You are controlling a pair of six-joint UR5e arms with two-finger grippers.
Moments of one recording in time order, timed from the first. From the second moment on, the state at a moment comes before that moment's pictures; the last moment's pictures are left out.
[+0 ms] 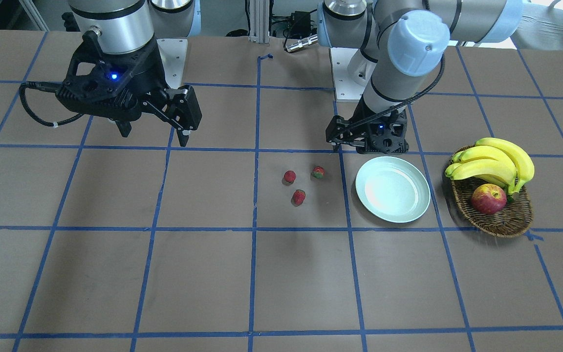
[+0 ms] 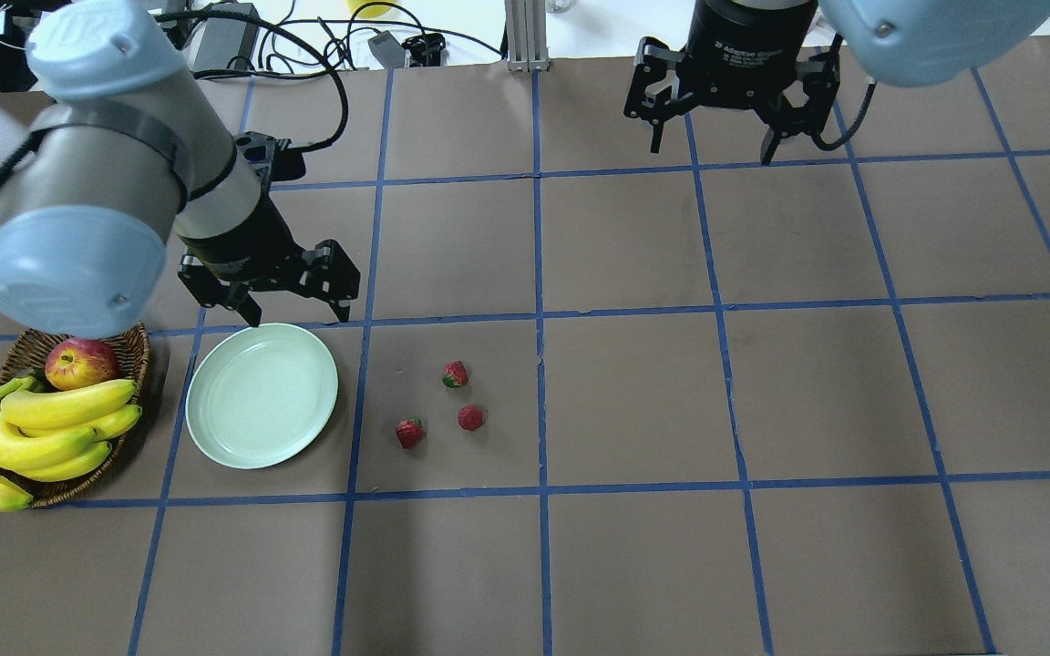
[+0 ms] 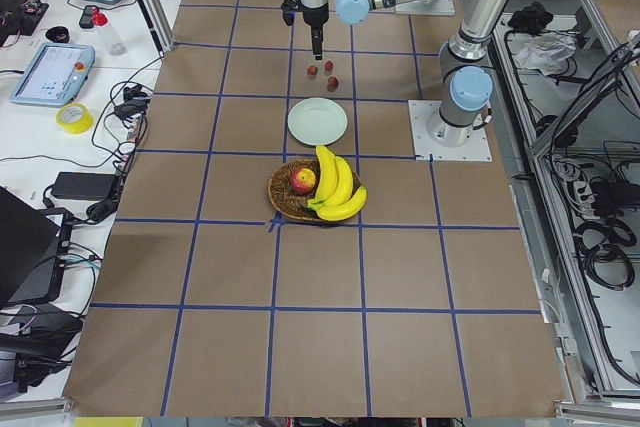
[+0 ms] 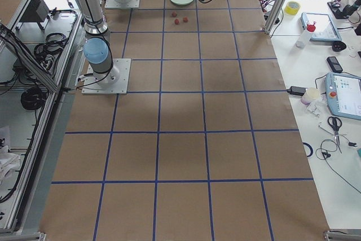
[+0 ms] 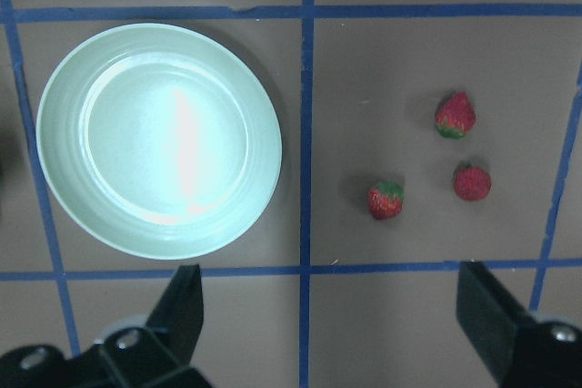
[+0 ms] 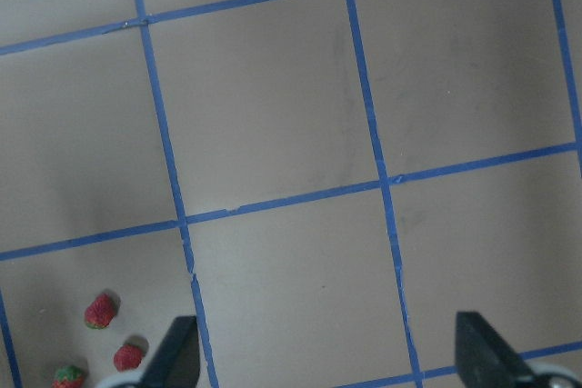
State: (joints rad) left arm -1.65 -1.58 -1.92 -1.29 1.54 -0.10; right arm 1.75 -1.44 1.37 -1.62 -1.60 0.34
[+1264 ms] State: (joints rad) left arm -1.79 -1.75 -2.10 -0.99 1.67 -0.18; right arm 1.73 -1.46 1.42 -1.65 -1.60 0.21
